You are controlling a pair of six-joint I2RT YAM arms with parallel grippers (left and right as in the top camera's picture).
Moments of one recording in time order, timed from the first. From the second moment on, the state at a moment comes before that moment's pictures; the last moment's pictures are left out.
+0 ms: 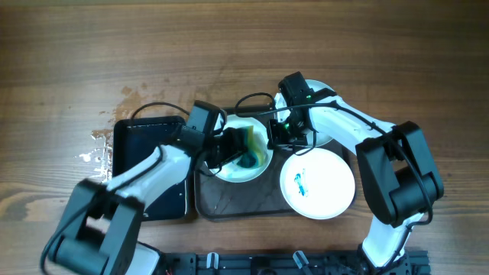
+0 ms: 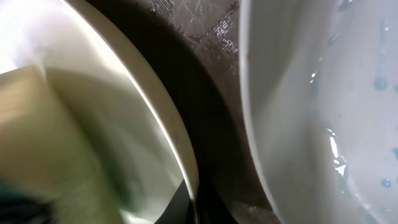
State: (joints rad) left arm -0.43 1.64 0.73 -0.14 0.49 -0.87; right arm 0.43 1.96 1.18 -0.68 -0.43 0.34
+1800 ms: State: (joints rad) left arm -0.30 1.71 0.77 -0.16 0.35 -0.90; right arm 0.42 1.95 1.18 -0.73 -0.40 0.32
